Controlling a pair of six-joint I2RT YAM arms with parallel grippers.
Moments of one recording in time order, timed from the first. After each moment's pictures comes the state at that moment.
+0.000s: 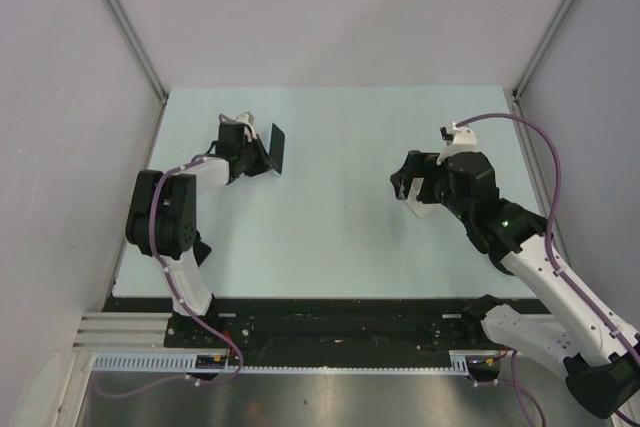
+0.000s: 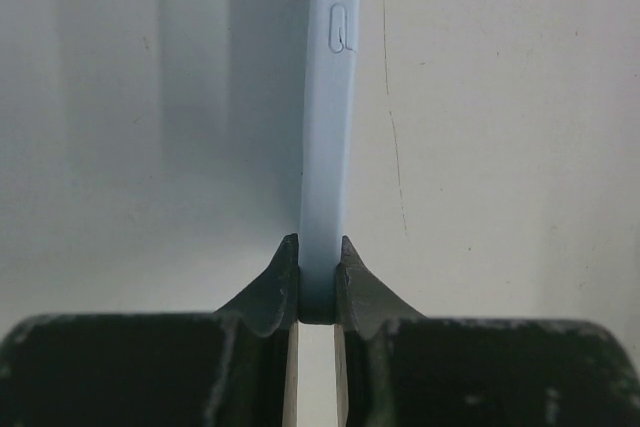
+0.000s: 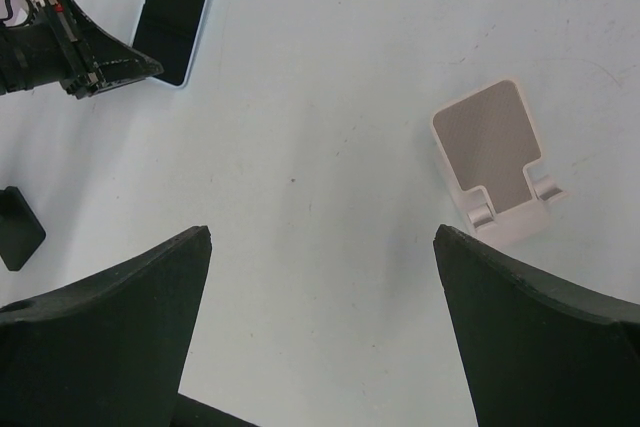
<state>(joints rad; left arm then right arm) -0.15 1.85 1.08 0.02 0.25 -0.44 0.55 0.91 0.96 -0.46 0.17 0.43</state>
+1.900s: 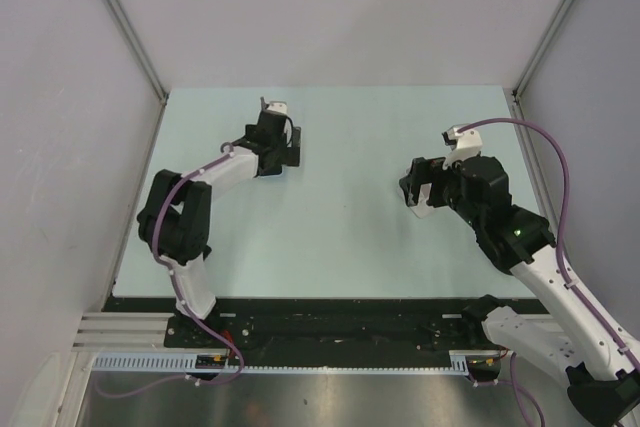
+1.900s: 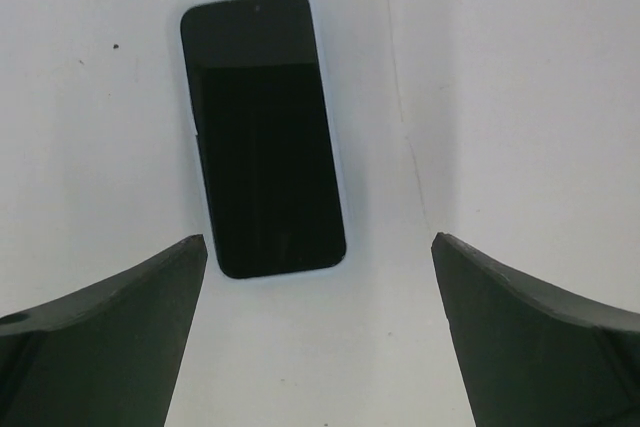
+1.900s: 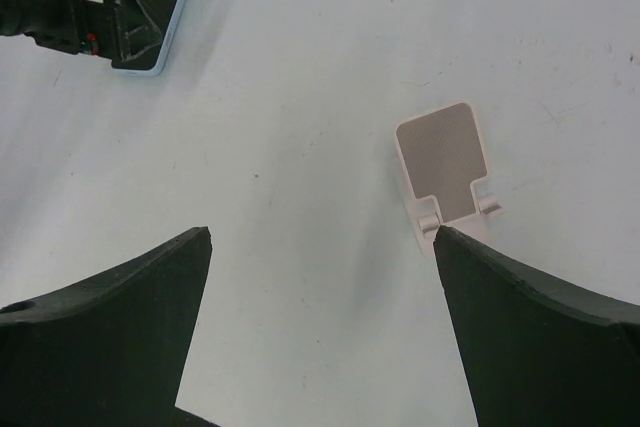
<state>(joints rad) -0.37 1.81 1.24 -0.19 -0.24 -0.23 0.53 0.84 0.96 -0.49 0.15 0.26</state>
